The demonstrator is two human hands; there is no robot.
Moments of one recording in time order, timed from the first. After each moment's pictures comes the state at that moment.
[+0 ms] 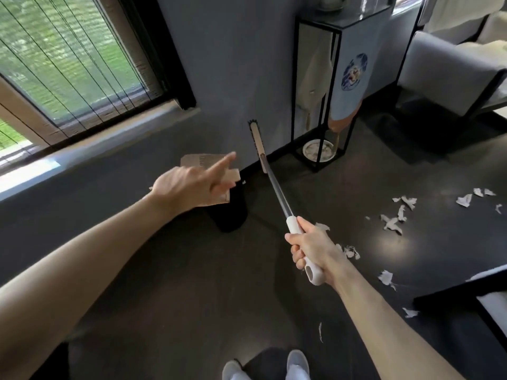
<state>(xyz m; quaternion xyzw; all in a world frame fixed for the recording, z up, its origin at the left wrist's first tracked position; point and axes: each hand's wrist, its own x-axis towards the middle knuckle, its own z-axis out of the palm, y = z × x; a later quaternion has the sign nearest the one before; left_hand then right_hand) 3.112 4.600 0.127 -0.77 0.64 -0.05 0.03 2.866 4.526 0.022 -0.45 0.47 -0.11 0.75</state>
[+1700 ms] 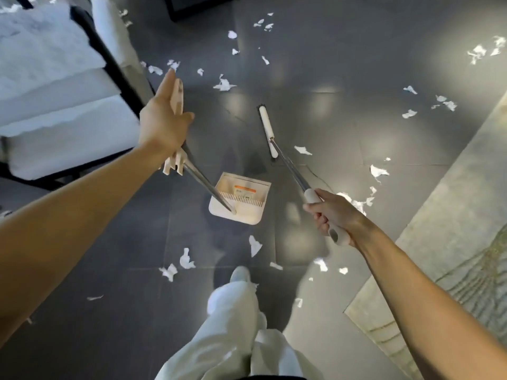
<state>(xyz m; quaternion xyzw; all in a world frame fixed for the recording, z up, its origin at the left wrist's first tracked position) 2.247 5.007 0.040 -0.27 0.86 0.41 -0.11 2.237 5.334 -0.013 0.16 0.69 -0.57 0.42</state>
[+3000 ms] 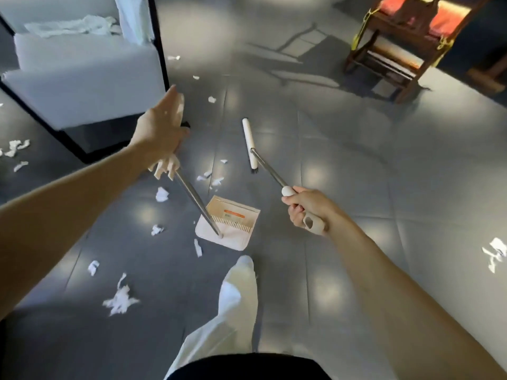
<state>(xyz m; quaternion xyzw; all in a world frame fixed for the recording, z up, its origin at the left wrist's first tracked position) 0.850 4.824 0.053 -0.29 0.86 0.42 -0.09 0.792 5.119 -0.002 0.19 0.62 -0.61 0.46</state>
